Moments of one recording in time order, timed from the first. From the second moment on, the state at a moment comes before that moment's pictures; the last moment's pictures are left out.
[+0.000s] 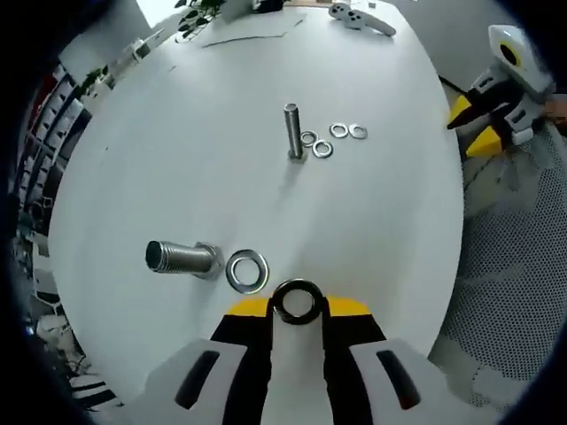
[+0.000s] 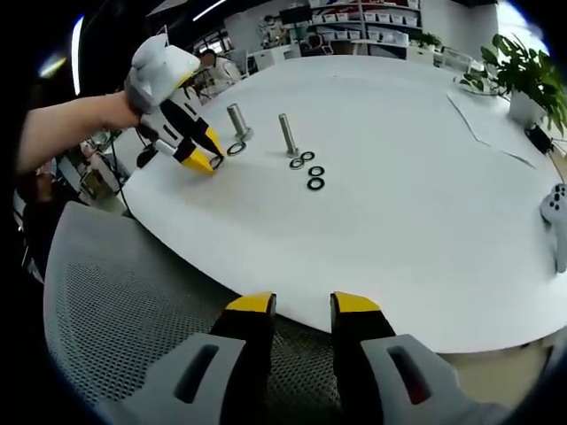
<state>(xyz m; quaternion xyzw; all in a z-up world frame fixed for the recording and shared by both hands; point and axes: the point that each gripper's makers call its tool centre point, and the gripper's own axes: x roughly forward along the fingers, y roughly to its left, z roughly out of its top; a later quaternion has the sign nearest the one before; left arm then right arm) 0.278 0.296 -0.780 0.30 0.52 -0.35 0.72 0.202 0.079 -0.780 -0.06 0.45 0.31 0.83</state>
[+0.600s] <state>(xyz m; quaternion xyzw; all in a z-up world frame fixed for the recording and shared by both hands) 0.308 0.297 -0.740 0.31 0.49 -0.35 0.73 0.202 0.079 -0.780 -0.06 0.45 0.32 0.83</state>
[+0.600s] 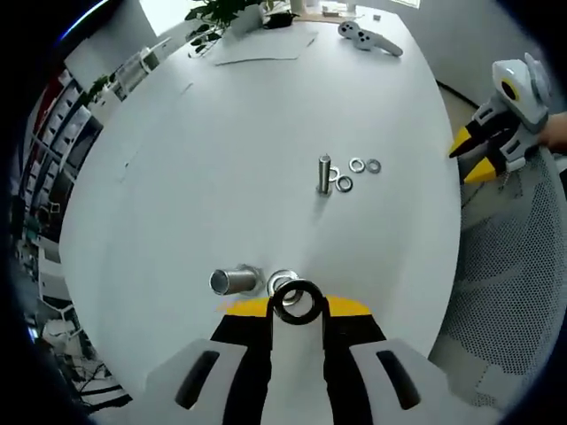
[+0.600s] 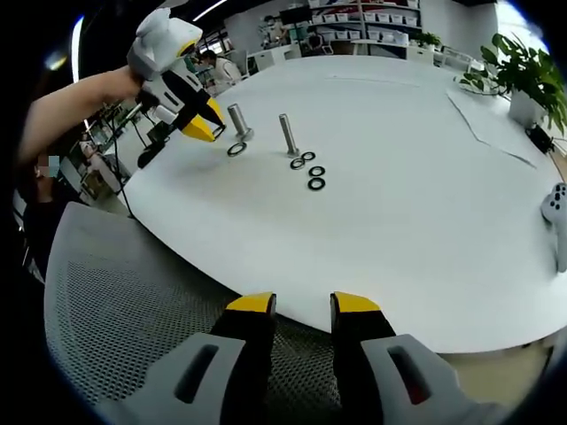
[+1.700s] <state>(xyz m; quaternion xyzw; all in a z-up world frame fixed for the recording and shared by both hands) 0.355 0.312 -0.731 0.35 0.48 -0.34 0.73 0.203 0.076 -0.781 -0.06 0.46 0.31 0.83</state>
